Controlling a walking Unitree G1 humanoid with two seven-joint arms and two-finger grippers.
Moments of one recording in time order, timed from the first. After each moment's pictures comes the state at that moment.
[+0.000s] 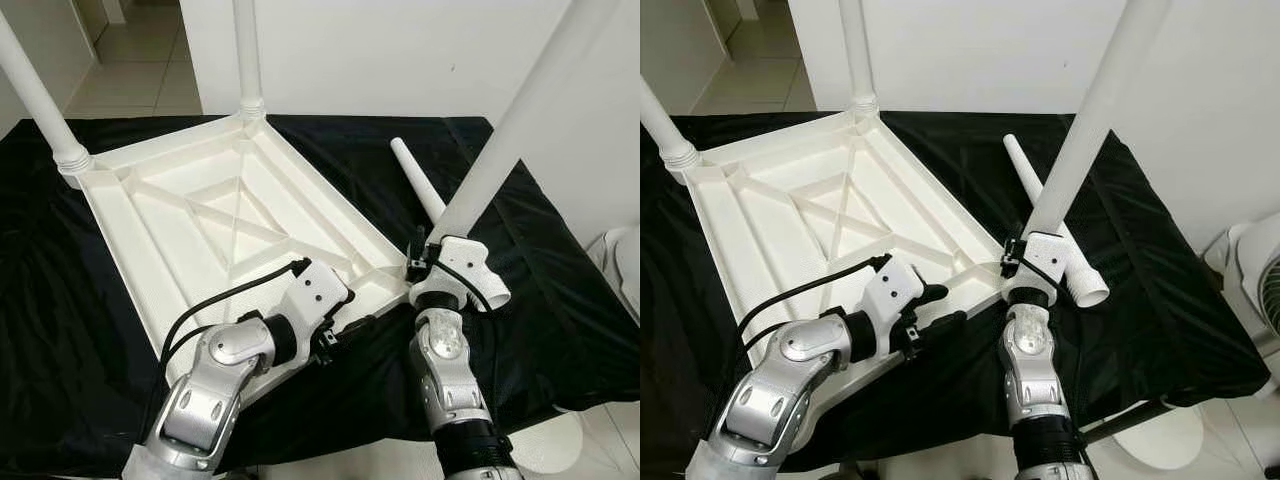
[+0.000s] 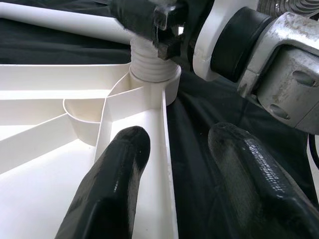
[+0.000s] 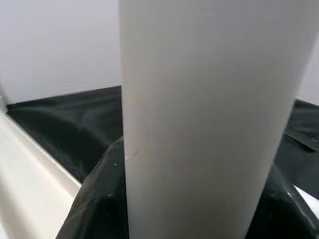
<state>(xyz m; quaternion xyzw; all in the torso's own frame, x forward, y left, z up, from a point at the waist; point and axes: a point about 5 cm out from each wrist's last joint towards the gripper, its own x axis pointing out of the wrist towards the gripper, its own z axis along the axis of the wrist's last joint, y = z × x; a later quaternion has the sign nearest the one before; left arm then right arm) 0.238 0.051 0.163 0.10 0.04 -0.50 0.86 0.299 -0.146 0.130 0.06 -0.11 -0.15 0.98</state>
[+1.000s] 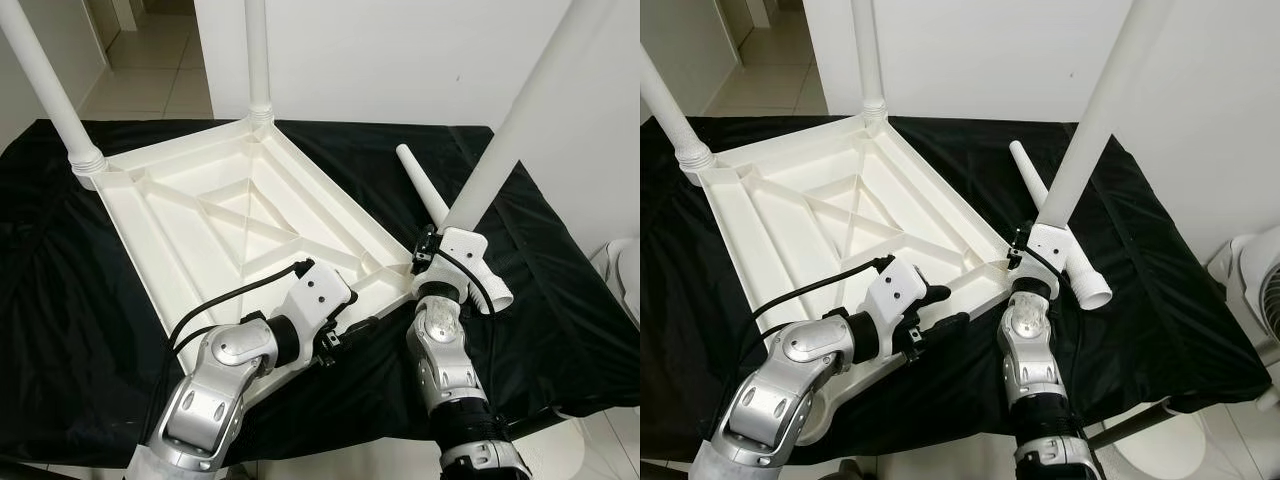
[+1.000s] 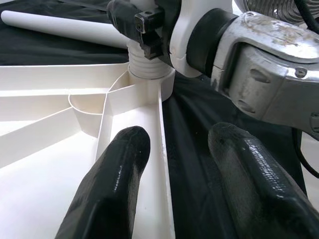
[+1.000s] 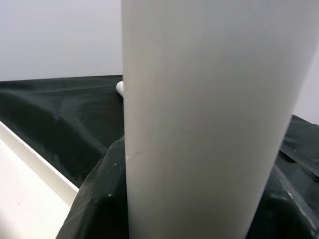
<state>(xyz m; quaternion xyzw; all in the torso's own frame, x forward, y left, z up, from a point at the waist) 0.238 0.049 0.164 0.10 0.04 -0.50 0.86 0.317 -0.152 0.124 0.00 -0.07 -0.18 0.98</state>
